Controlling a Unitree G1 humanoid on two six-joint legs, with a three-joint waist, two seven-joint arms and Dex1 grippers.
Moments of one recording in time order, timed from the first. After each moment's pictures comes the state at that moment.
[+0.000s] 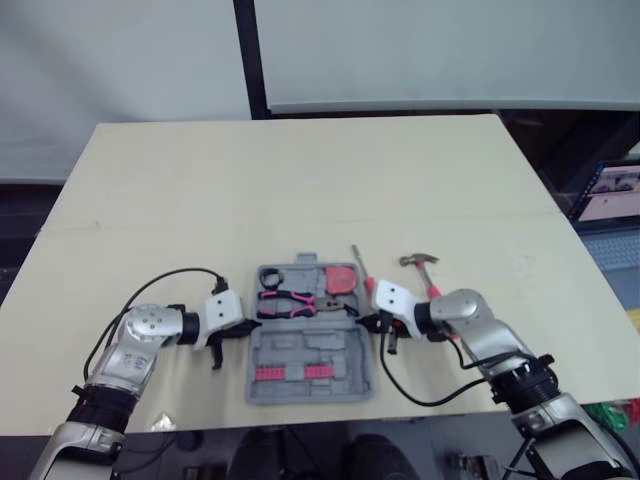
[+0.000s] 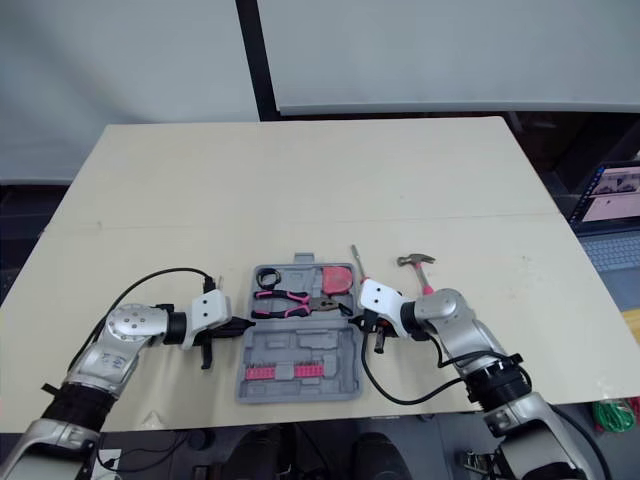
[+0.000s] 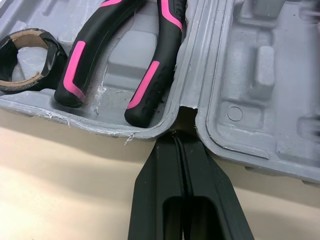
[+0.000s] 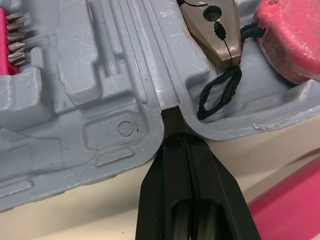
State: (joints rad) left arm -0.29 0.65 -0.13 0.28 0.02 -0.04 -1.01; right arm -0.46 -0.51 0.35 0.17 -0.04 0.31 1.07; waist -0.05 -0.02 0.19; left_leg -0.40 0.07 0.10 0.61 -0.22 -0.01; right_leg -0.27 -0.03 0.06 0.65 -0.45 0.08
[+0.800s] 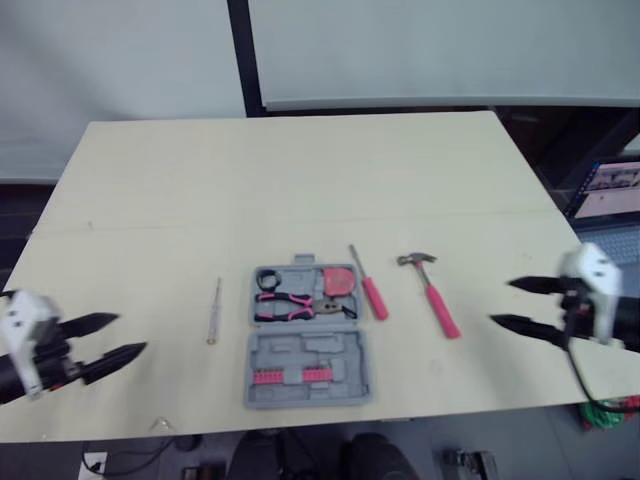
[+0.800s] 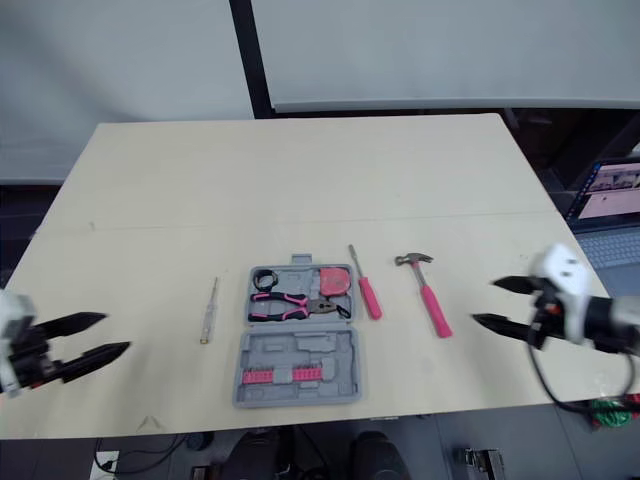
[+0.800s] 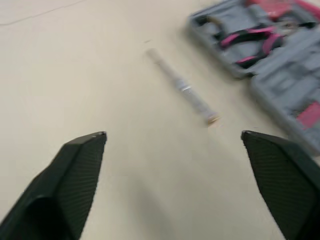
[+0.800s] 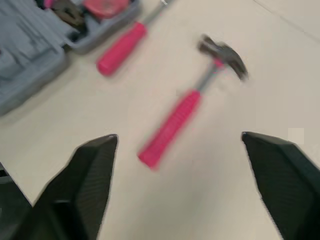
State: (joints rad) left arm 0.35 0.88 0.75 -0.04 -0.51 0.48 -1.04; right arm 0.04 -1.03 -0.49 -0.08 0.38 0.53 1.22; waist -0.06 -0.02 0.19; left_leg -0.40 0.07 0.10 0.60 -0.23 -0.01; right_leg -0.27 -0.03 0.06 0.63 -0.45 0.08
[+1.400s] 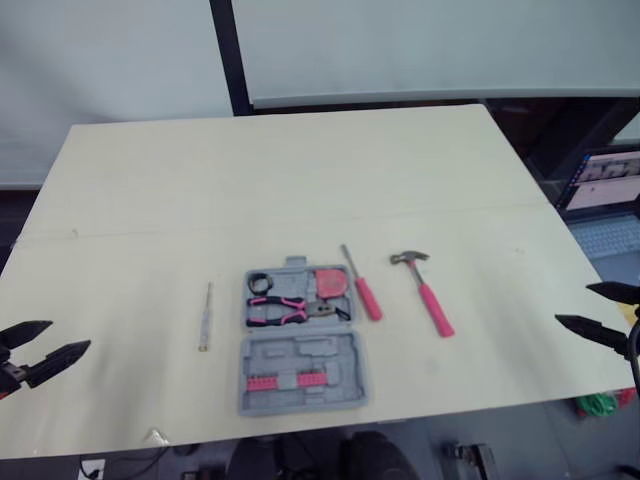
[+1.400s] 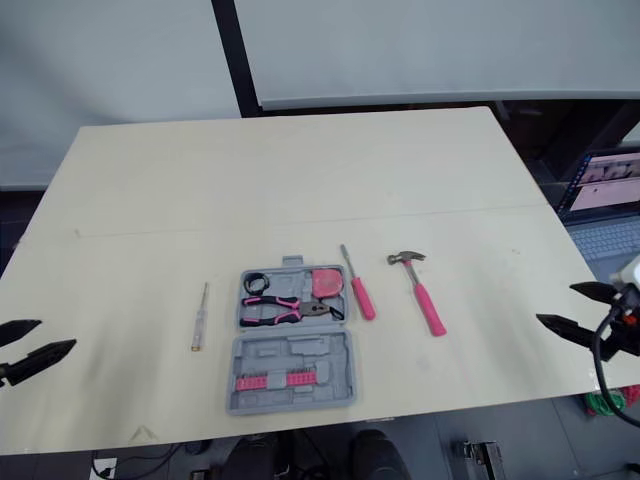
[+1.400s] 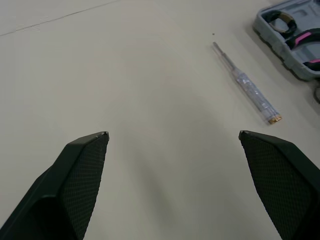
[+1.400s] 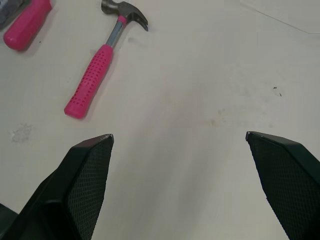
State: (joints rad) left arm 0.33 0.90 0.78 0.01 -0.48 0.49 -0.99; right arm 0.10 -1.03 -0.59 0.02 0.38 0.45 1.16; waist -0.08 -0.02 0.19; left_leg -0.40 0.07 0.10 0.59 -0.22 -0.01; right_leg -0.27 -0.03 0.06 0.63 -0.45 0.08
